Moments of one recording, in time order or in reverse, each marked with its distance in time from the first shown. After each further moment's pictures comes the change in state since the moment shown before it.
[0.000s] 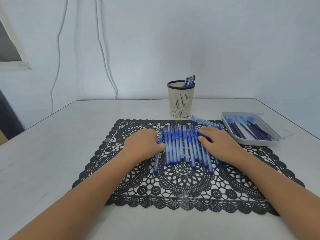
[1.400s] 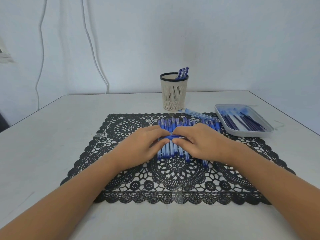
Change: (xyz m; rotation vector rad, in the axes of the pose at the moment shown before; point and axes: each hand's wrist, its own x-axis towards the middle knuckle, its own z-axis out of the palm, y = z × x) left_hand -0.025 -0.002 0.002 -0.279 0.185 0.709; right_hand -0.023 -0.049 -0.020 0.051 -0.047 -0.489
